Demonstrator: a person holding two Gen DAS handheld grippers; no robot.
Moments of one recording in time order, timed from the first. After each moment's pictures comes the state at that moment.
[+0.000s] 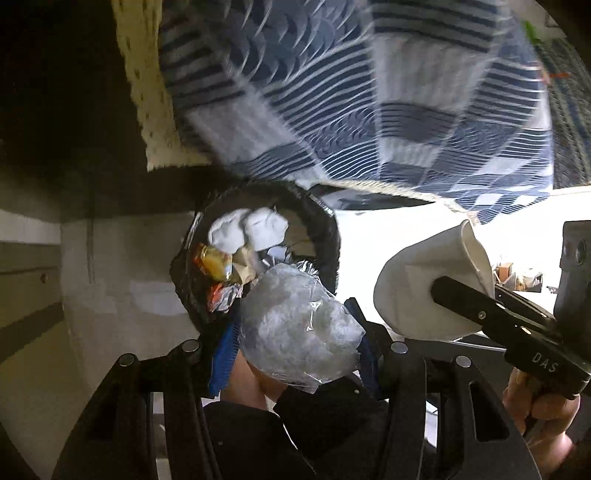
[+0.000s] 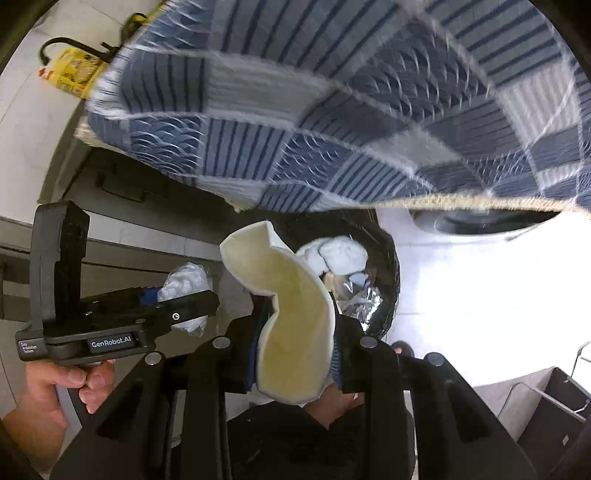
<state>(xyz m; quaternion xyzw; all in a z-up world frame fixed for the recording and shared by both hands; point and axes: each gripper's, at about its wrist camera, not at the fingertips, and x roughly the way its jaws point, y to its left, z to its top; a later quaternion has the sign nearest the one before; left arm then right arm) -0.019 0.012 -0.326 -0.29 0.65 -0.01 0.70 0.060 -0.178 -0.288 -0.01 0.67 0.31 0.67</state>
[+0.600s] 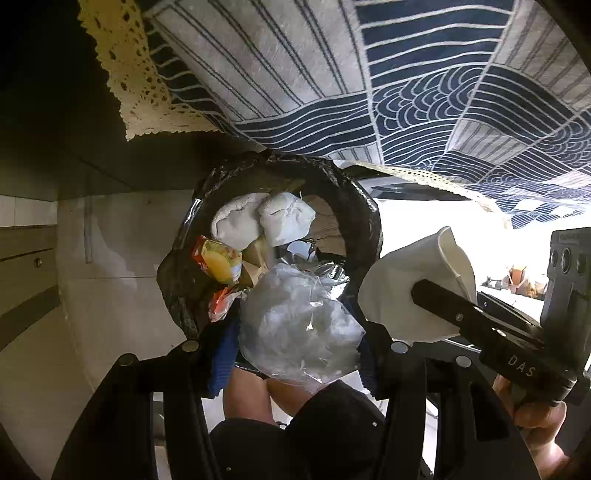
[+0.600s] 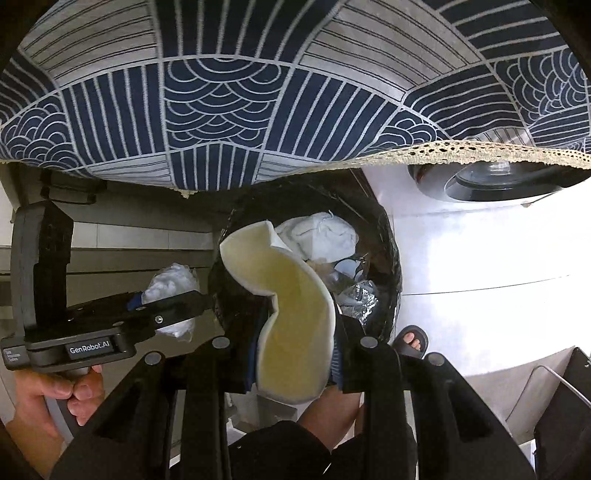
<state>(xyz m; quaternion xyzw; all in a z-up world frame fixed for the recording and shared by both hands) 0.008 0.007 -0.401 -0.30 0.68 0.01 0.67 0.086 -0.184 -0.386 0.02 0.71 0.29 0.64</state>
